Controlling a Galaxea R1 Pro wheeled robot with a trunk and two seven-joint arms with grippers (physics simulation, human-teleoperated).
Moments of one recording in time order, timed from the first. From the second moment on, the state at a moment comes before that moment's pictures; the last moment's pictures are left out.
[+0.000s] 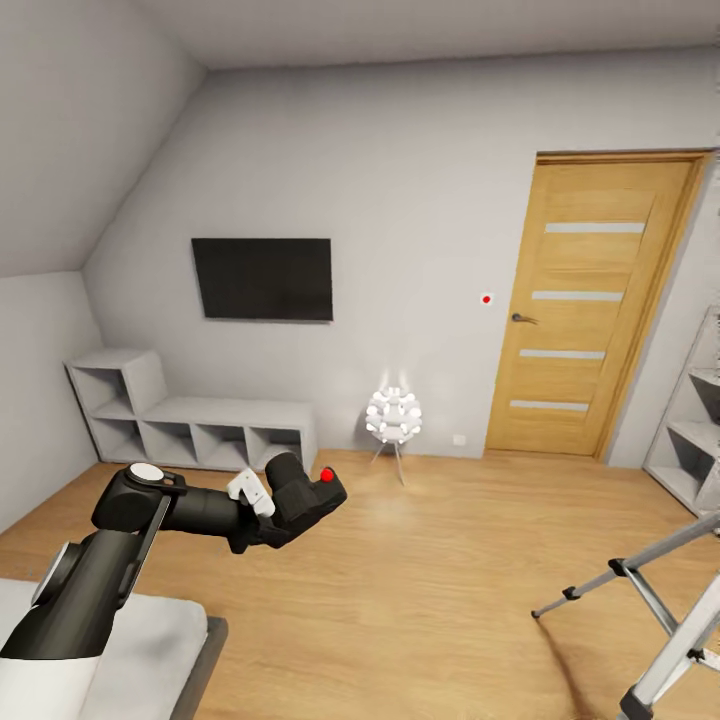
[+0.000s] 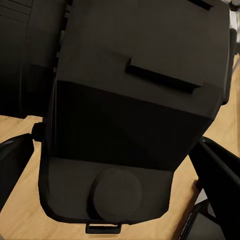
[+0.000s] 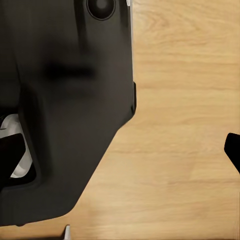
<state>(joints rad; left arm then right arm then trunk) -0.55 0.17 -0.04 -1.56 -0.60 0.85 -1.46 -0.01 0.02 -0.02 0.08 -0.03 -0.05 -0.12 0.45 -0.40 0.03</state>
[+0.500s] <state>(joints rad) -0.55 0.17 -0.04 -1.56 -0.60 0.85 -1.46 -0.01 0.02 -0.02 0.08 -0.03 -0.05 -0.12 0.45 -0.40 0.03</state>
